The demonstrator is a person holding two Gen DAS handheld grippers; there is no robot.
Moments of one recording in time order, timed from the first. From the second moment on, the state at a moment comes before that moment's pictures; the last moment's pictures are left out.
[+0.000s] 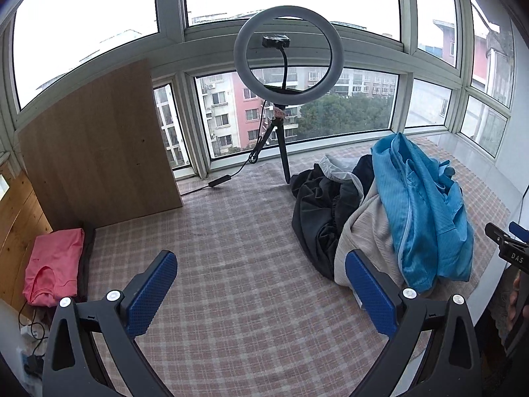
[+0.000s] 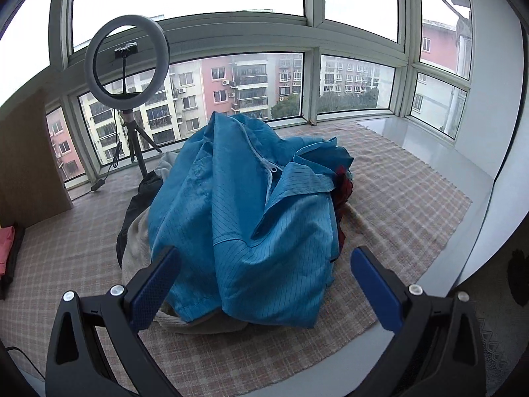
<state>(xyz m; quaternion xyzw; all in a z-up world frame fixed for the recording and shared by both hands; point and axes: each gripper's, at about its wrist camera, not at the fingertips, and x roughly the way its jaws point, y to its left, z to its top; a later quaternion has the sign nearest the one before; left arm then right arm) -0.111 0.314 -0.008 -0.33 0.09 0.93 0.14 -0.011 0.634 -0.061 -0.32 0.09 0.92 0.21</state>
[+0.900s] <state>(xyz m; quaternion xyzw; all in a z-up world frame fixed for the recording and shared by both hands) -0.141 0.289 -0.031 -0.39 0.09 0.91 0.01 -0.199 0.712 -0.121 -0.33 0.33 0.88 -0.08</state>
